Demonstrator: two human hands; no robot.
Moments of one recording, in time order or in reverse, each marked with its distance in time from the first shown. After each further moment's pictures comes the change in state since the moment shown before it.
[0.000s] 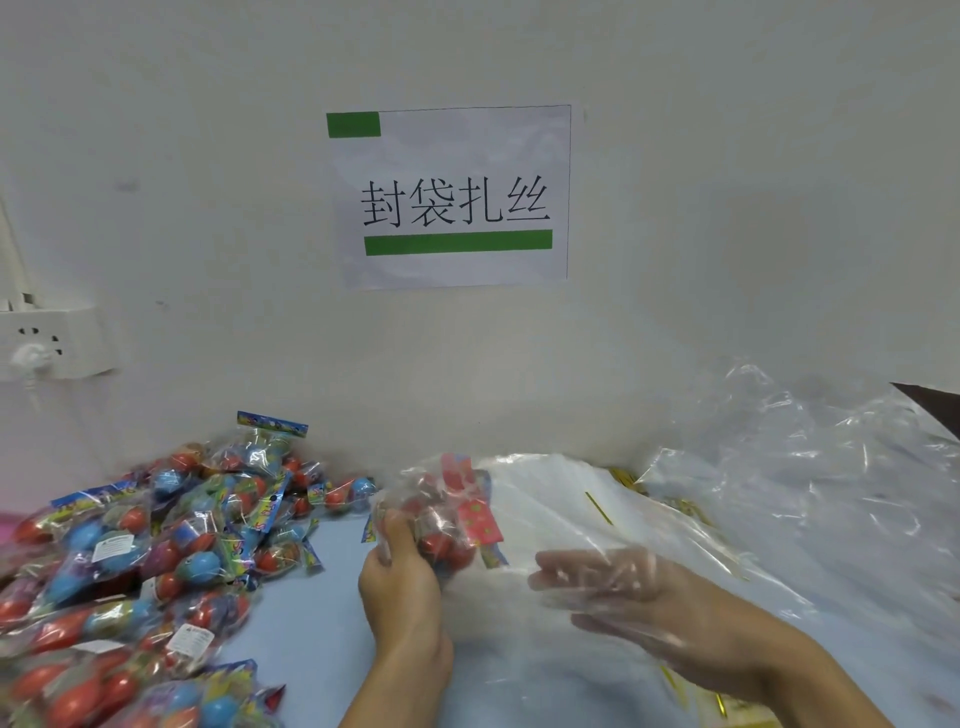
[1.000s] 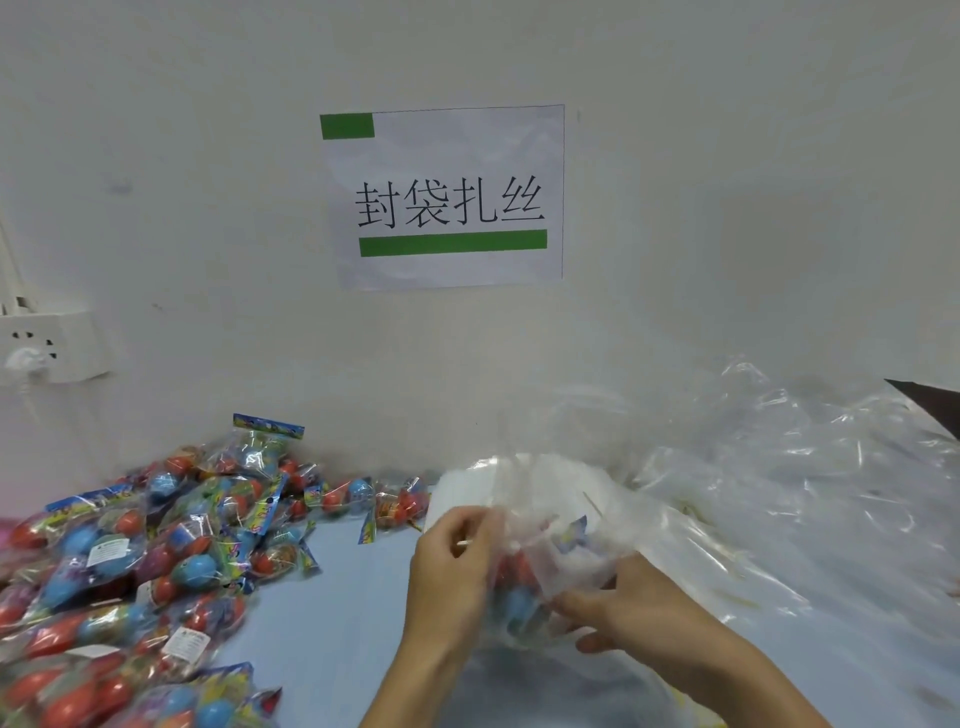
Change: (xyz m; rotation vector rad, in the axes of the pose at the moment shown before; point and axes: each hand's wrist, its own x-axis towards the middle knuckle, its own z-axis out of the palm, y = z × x) left_hand -0.024 0.006 0.004 0.369 -0.489 0.363; right_hand 0.004 0.059 0.016 -0.016 0.226 0.148
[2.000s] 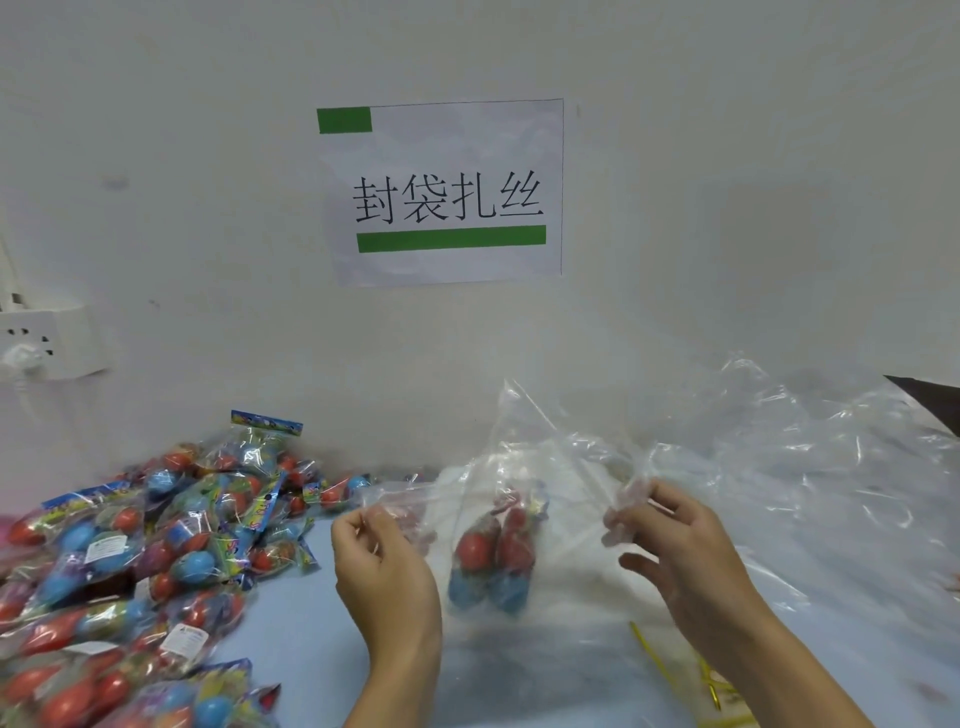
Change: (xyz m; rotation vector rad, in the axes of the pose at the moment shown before) left_hand 0.007 -0.005 -0.012 -0.085 0.632 -0.067; right_hand 0.006 -0.002 -0.026 0.360 0.339 -0.192
